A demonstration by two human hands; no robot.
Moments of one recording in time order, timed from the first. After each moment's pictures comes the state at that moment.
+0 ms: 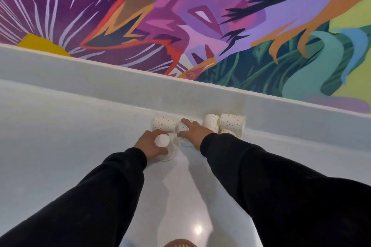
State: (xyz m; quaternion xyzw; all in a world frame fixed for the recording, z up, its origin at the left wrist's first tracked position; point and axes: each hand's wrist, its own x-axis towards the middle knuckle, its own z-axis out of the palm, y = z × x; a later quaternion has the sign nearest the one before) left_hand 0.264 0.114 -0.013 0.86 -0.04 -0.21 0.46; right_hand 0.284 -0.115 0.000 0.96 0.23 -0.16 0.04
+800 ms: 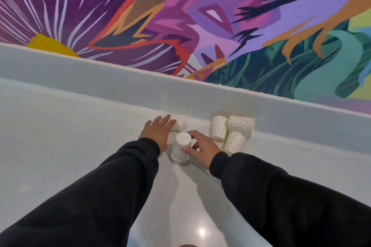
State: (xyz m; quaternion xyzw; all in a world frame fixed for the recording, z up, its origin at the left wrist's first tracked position) left_hand 0.305 0.109 -0.017 0.97 -0.21 -0.10 0.03; right_hand 0.230 -0.094 -0.007 0.91 0.05 -0.10 -0.40
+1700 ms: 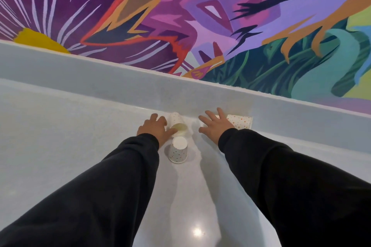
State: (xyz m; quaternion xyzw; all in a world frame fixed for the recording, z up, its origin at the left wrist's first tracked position) left_hand 0.329 0.099 -0.033 0.98 -0.07 -0.12 0.17; right_hand 0.296 -0.145 0.019 0.92 0.20 -0.17 0.30
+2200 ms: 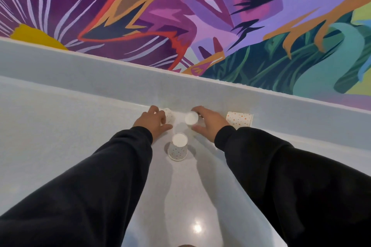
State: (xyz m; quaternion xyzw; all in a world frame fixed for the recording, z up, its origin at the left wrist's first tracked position) left_hand 0.343 0.113 -0.026 0.97 -0.13 -0.09 0.17; right_hand 0.289 -0.130 0.021 0.96 0.06 -0.05 -0.25
